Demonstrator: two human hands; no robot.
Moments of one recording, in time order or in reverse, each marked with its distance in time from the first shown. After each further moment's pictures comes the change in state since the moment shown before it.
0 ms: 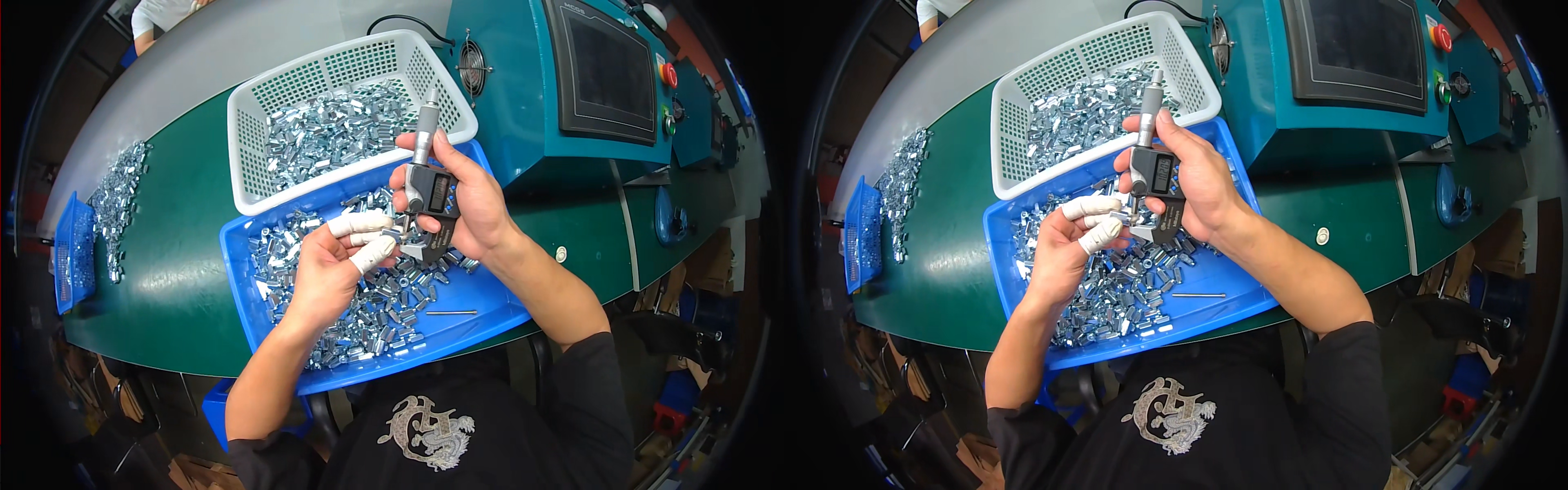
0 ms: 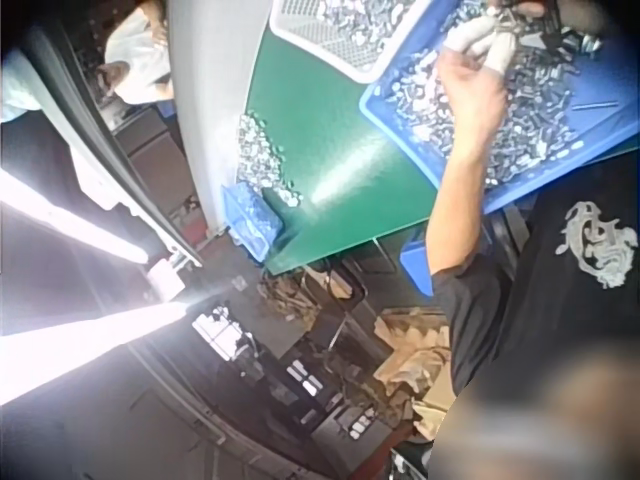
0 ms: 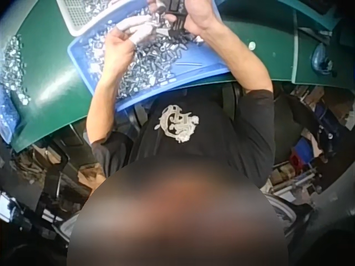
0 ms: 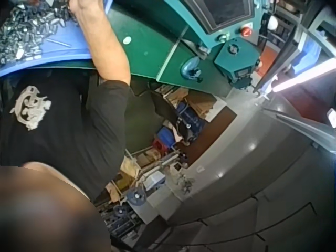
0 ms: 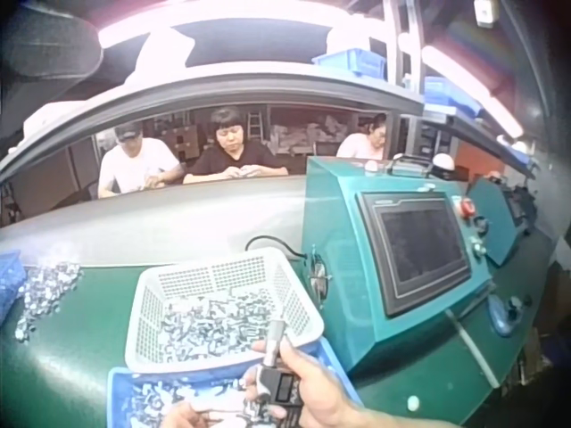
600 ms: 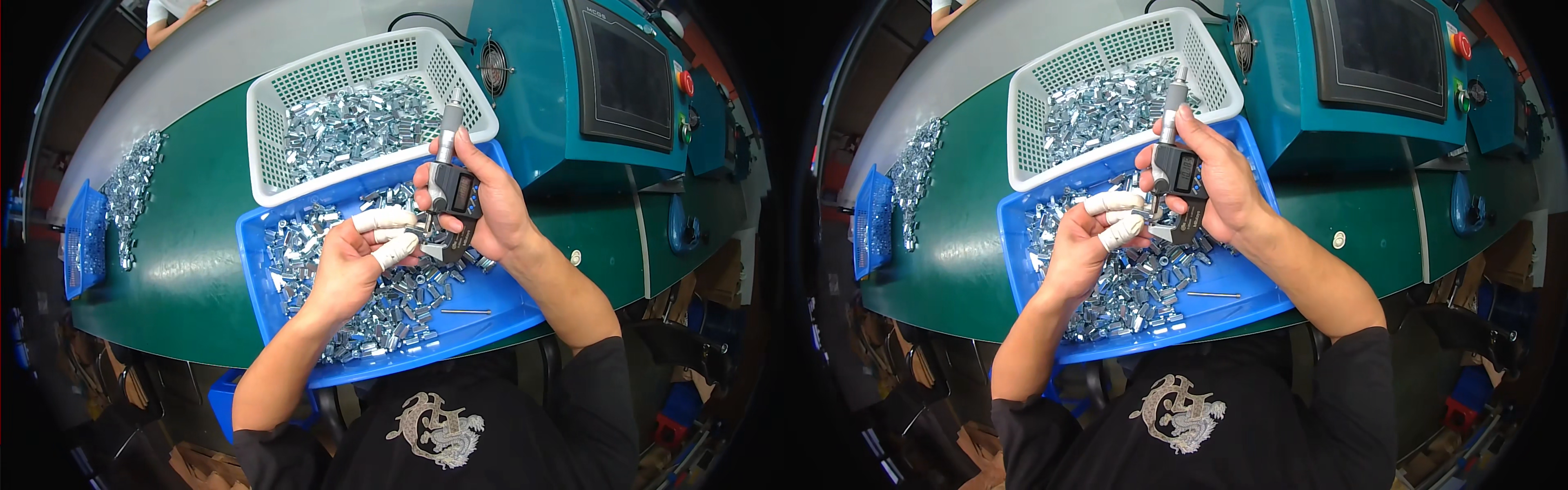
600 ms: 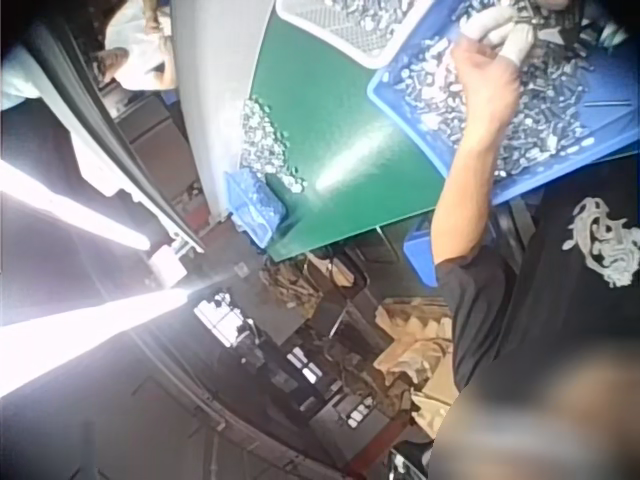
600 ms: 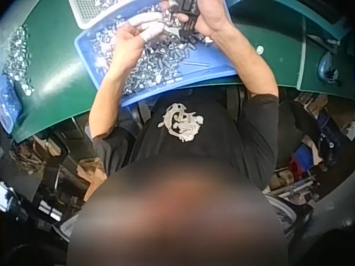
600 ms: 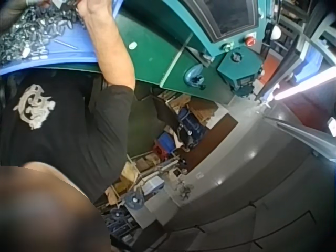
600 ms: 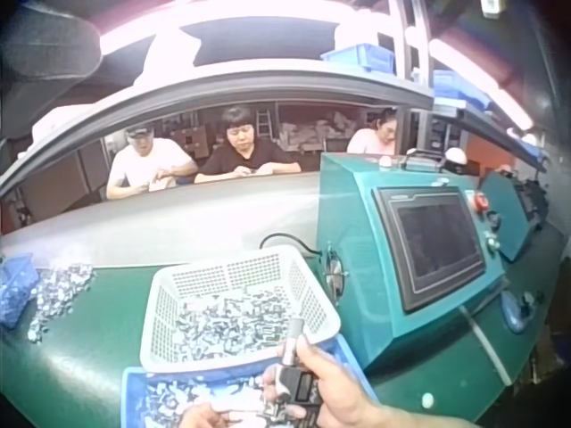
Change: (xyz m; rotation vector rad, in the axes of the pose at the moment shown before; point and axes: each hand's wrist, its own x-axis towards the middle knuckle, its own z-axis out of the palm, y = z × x) left_hand 0.001 0.003 0.002 -0.037 -0.041 -0.057; right_hand -0.002 -0.001 0.002 0.035 0.038 0.027
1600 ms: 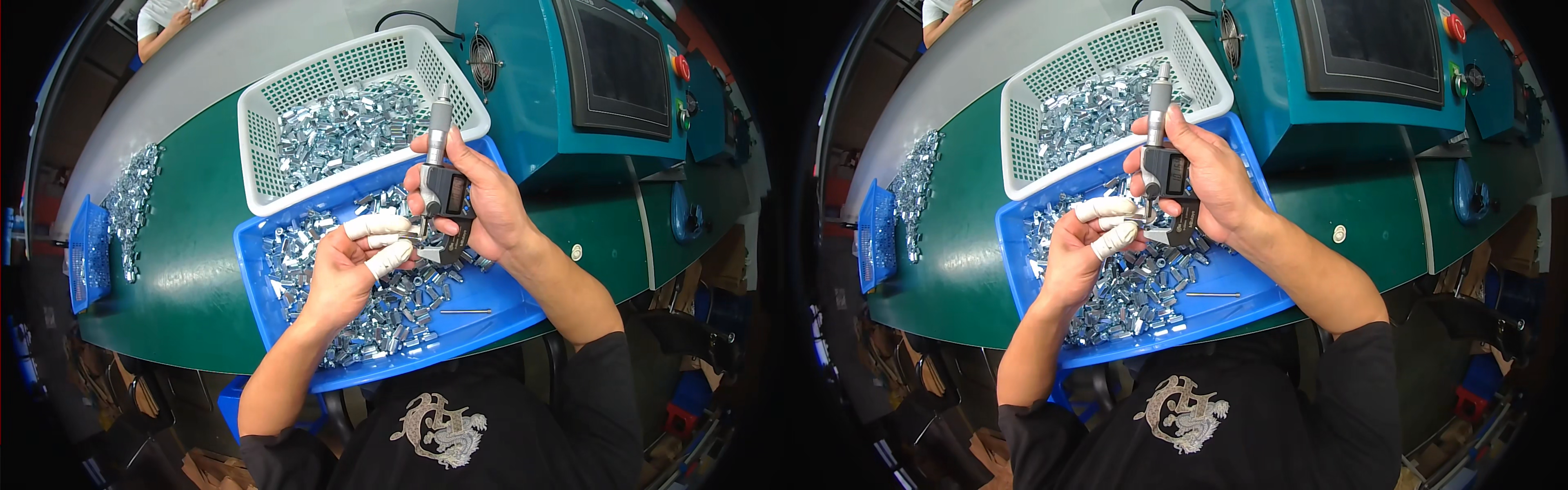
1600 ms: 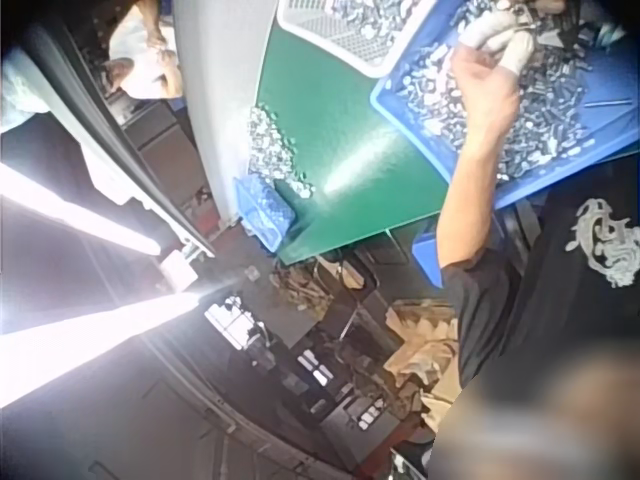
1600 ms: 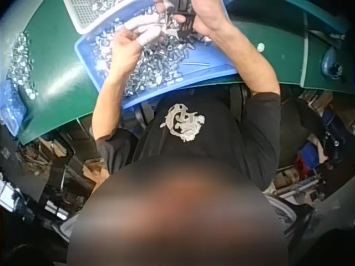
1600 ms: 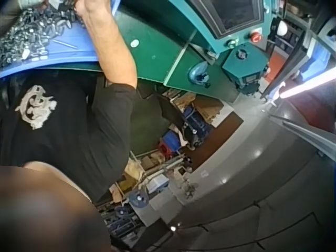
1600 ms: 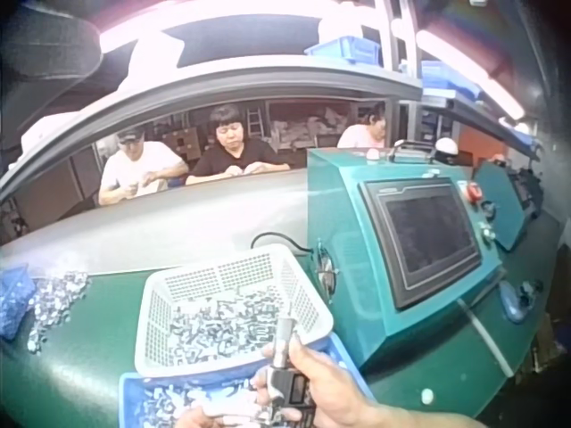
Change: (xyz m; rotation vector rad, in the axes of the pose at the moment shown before) left_hand -0.001 0.000 0.001 -0.017 -0.010 0.023; right_hand -0.004 -0.005 0.003 -0.051 -0.018 -0.019
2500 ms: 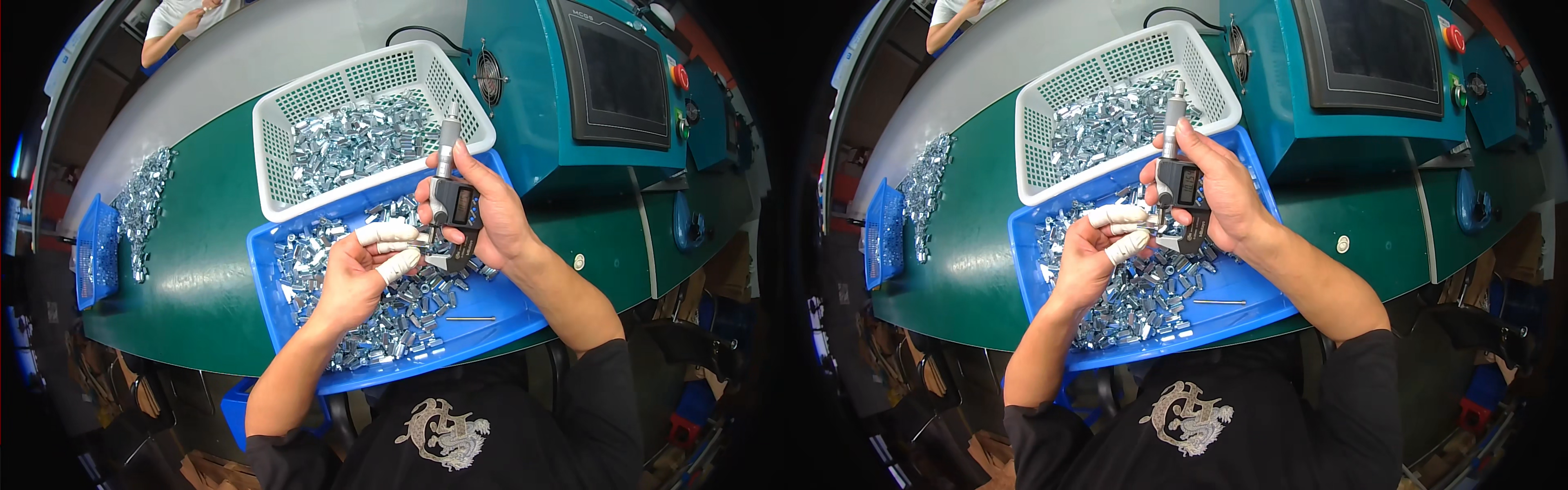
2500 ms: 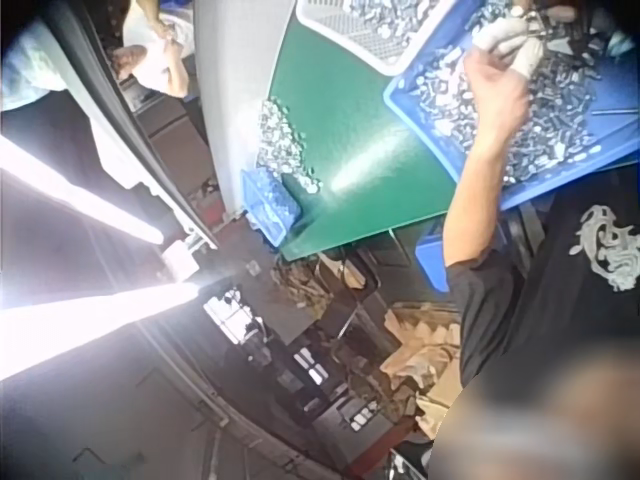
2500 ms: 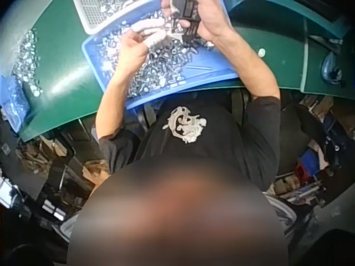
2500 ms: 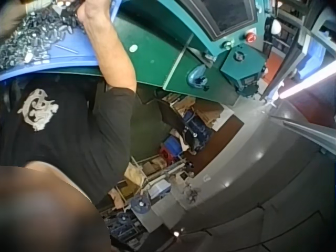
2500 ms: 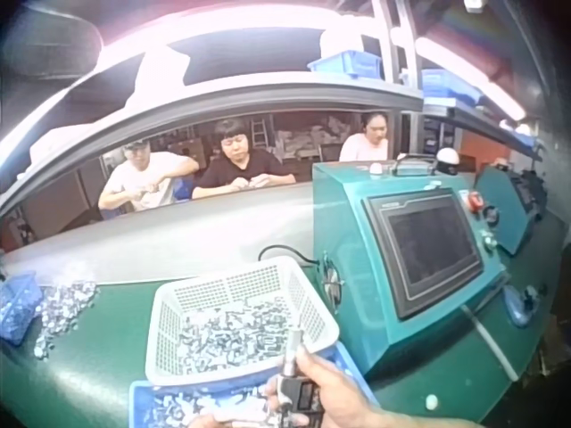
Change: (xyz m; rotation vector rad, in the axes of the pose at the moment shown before) left_hand 0.001 -0.004 -0.003 0.057 -0.013 0.041; right_hand -0.001 0.001 -0.001 0.003 0.046 0.014
